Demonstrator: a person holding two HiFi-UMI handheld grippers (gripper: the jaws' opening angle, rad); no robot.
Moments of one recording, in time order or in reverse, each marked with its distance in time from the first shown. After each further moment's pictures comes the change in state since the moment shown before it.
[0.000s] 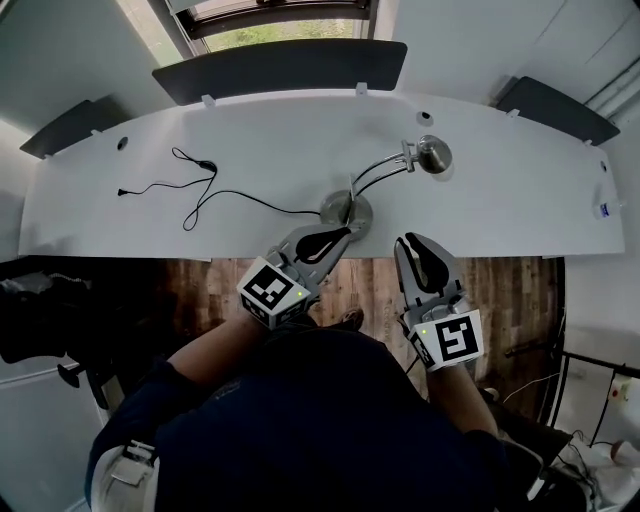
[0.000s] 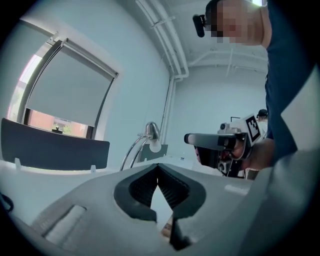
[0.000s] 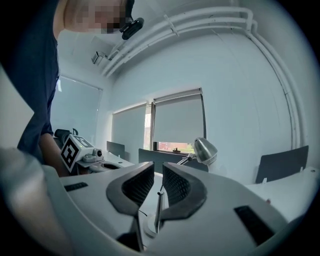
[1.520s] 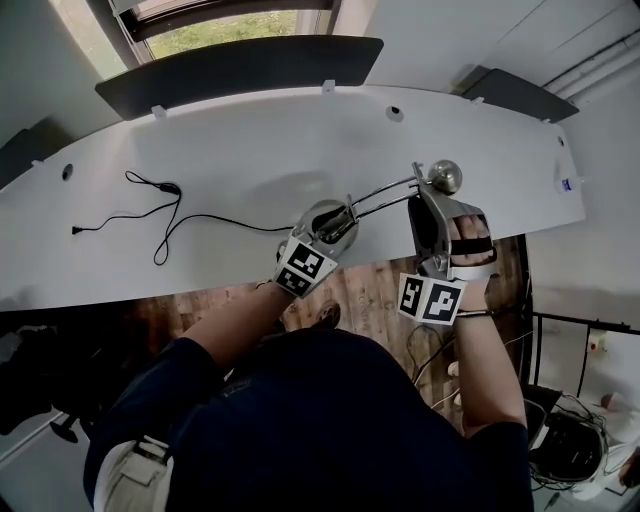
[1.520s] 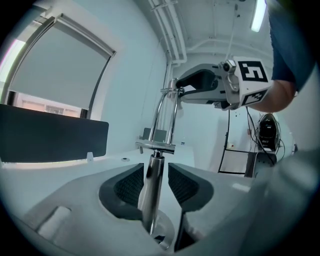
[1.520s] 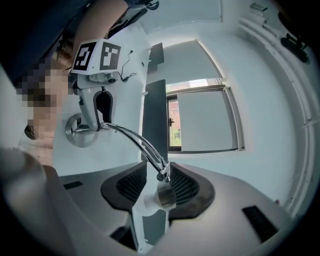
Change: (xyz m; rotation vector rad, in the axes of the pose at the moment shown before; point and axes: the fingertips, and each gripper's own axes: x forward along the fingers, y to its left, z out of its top) left arm 0.079 0.087 -0.102 0.058 0.120 -0.084; right arm 0.097 -0.063 -0.022 -1.383 0.602 -0.255
